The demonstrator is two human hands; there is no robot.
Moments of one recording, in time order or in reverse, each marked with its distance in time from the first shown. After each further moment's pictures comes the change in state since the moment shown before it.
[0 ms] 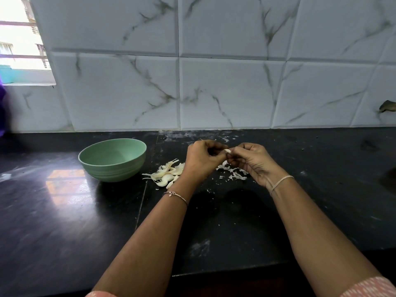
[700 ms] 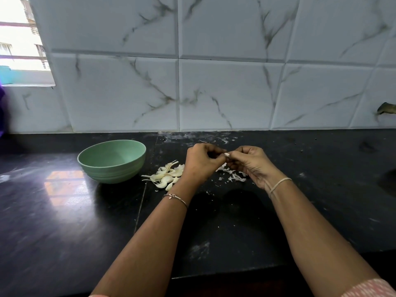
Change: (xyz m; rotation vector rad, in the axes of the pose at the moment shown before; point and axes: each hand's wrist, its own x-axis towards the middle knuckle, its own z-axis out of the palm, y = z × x) left_hand 0.000 0.000 0.001 0.026 0.000 -0.040; right_hand 0.000 0.002 0.002 -0.055 0.008 -0.010
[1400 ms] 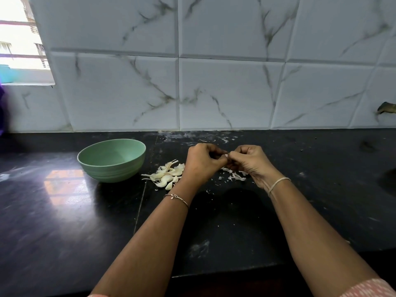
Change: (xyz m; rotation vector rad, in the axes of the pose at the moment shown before) left_hand -0.001 0.000 0.002 0.044 -0.016 0.008; right_hand 0.001 0.003 0.000 -0.147 0.027 -0.067
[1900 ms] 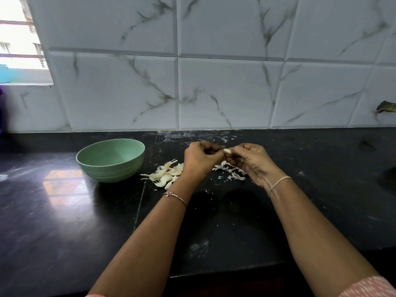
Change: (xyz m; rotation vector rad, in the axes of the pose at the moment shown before) left_hand 0.002 0.002 0.000 -0.210 0.049 -0.122; right_hand 0.002 -0.003 -0.001 0.249 -0.001 0.065
